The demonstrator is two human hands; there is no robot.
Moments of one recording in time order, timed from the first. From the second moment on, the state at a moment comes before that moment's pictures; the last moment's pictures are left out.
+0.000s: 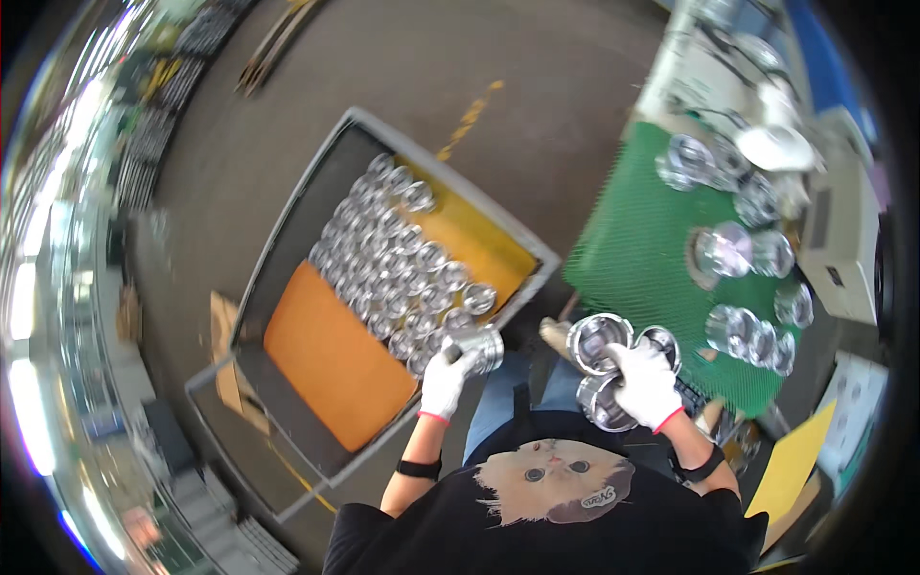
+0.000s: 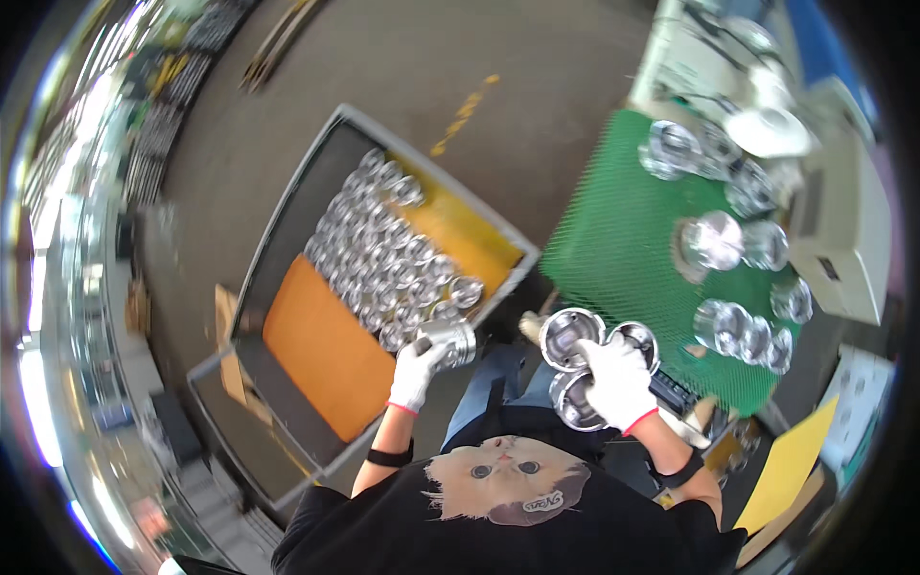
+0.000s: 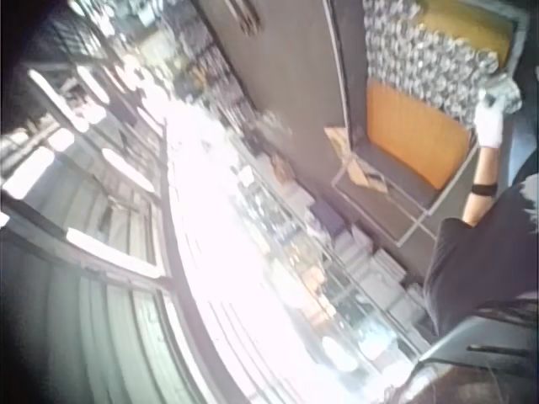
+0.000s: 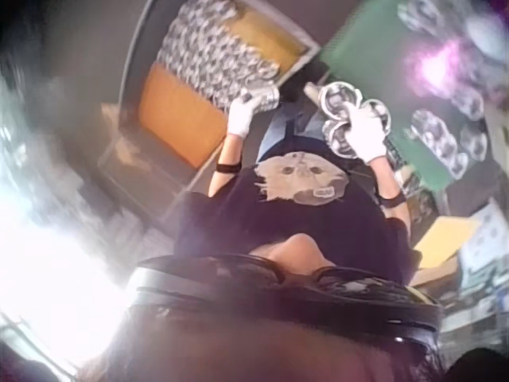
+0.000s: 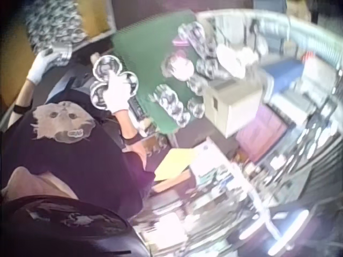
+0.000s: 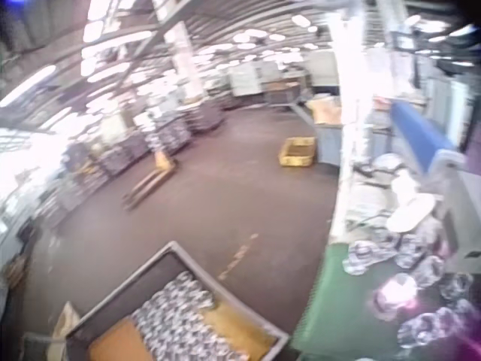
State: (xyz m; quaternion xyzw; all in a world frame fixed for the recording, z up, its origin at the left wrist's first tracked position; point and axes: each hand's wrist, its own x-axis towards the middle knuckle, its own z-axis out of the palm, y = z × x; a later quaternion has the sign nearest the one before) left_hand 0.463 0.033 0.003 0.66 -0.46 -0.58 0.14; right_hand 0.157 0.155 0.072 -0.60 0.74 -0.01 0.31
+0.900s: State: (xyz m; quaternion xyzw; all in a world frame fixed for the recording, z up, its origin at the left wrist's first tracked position) left_hand 0.690 0.064 0.020 0.76 -0.04 -0.50 0.41; right_hand 0.362 -0.149 -0.104 -0.74 0.58 0.07 0.34
